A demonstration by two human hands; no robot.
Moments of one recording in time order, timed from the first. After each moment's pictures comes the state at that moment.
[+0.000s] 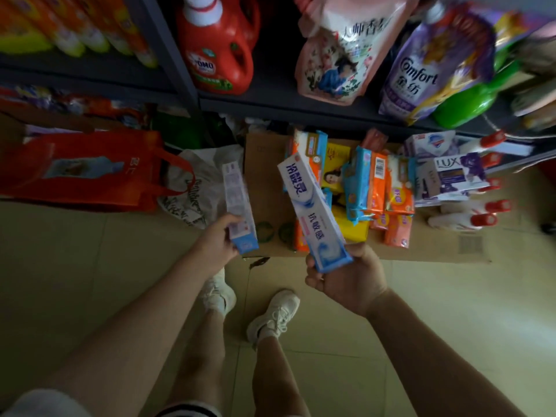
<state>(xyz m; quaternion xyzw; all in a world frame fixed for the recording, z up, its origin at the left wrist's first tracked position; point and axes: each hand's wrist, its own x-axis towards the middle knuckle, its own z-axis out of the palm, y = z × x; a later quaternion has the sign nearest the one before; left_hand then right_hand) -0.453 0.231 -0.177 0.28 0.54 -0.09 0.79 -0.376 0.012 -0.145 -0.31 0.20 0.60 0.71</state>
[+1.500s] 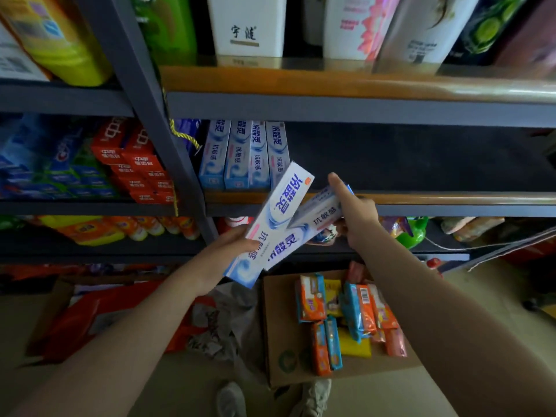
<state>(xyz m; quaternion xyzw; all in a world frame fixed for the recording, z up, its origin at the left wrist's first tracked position) -0.334 0.371 0.072 0.62 0.22 -0.10 0.75 -0.186 0.194 0.100 -0.74 0.21 0.21 0.61</state>
